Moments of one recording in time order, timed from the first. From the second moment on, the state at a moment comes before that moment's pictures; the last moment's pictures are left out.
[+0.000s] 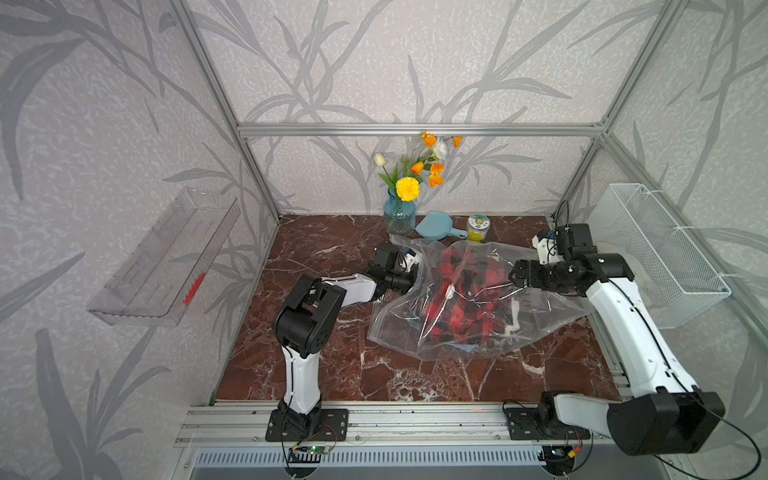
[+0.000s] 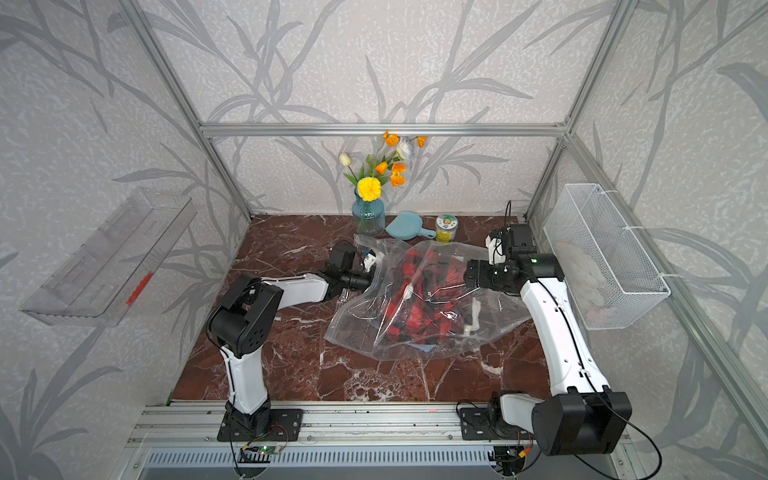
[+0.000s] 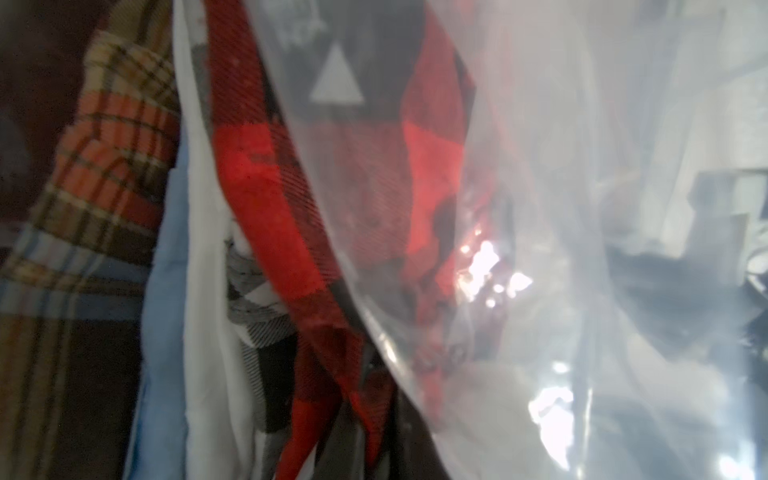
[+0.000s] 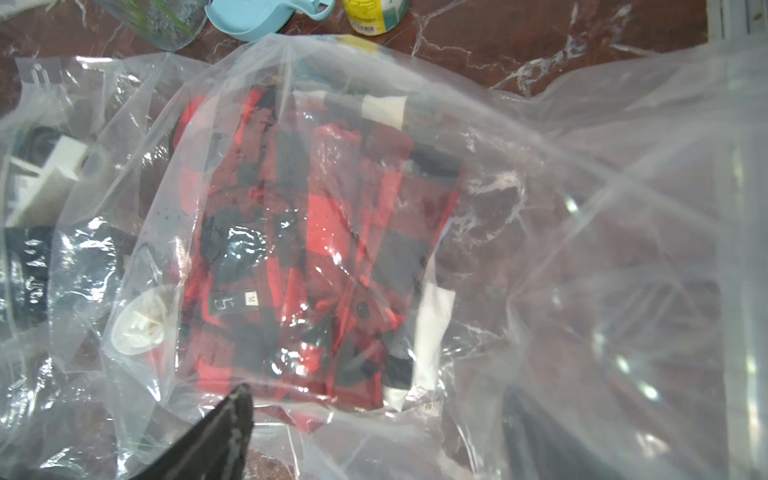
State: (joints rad) left arm -0.49 1.95 1.10 0.24 0.93 -0.91; right arm 0.02 1.25 1.31 -1.09 -0.17 0.16
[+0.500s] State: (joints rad) left arm -0.47 1.74 1.10 0.11 0.86 -0.88; right arm 0.32 1.17 1.55 -1.12 -0.18 0.28
